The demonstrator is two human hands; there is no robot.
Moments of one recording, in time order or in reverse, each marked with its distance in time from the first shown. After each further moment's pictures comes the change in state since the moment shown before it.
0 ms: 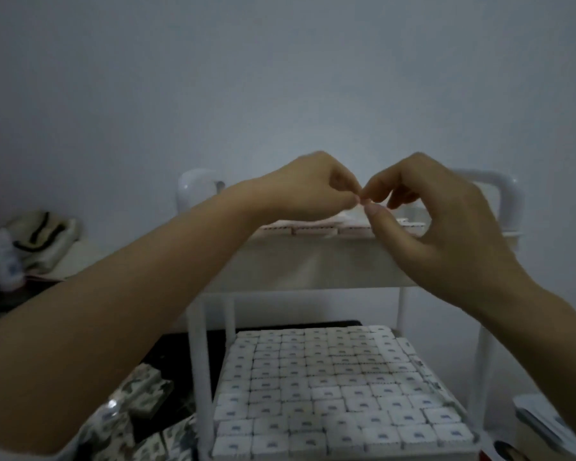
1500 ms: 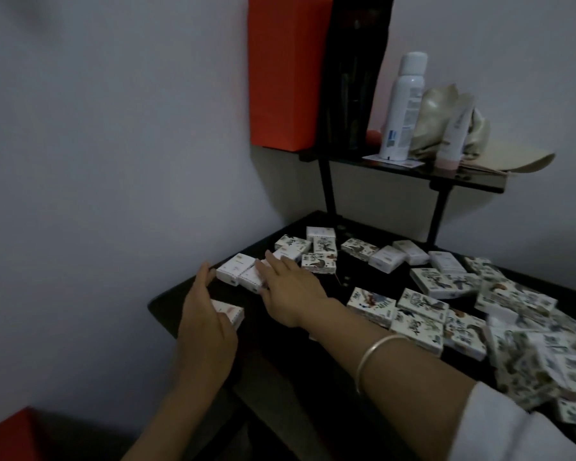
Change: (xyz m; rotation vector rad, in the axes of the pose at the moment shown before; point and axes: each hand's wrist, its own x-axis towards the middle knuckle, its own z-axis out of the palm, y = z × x) left_hand -0.581 -0.331 -0.046 0.360 0.982 -1.139; right_hand -0.092 -0.470 0.506 0.350 -1.134 -0.432
